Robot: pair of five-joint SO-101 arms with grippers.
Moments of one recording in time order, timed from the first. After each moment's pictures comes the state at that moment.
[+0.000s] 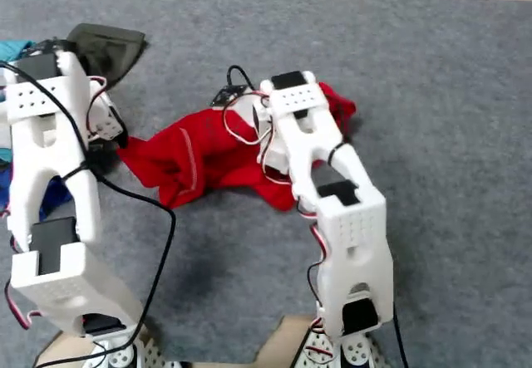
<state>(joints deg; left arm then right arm) -17.1 9.4 -14.1 98.3 10.6 -19.3 42.4 -22.0 90.2 36.7</state>
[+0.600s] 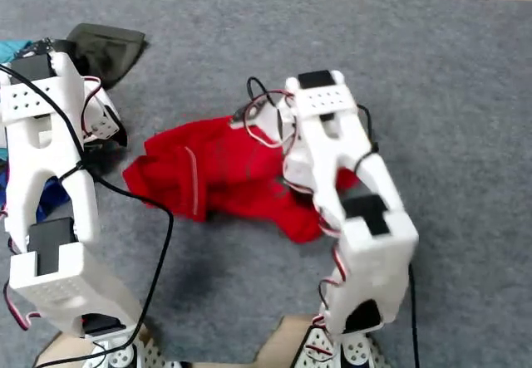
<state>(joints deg) -17.4 9.4 -14.4 98.1 10.6 -14.9 21.1 -1.6 100.5 47.1</state>
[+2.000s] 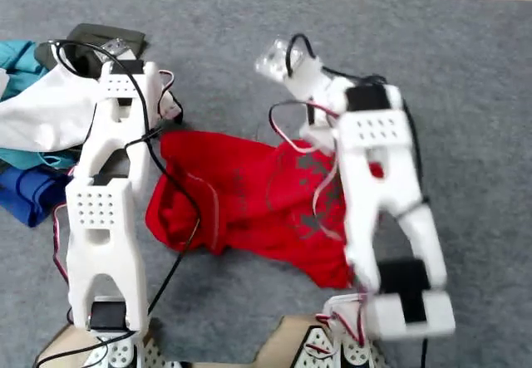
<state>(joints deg) -3.8 47.5 -36.2 76.2 25.1 -9.5 -1.3 9.5 66.2 37.4</state>
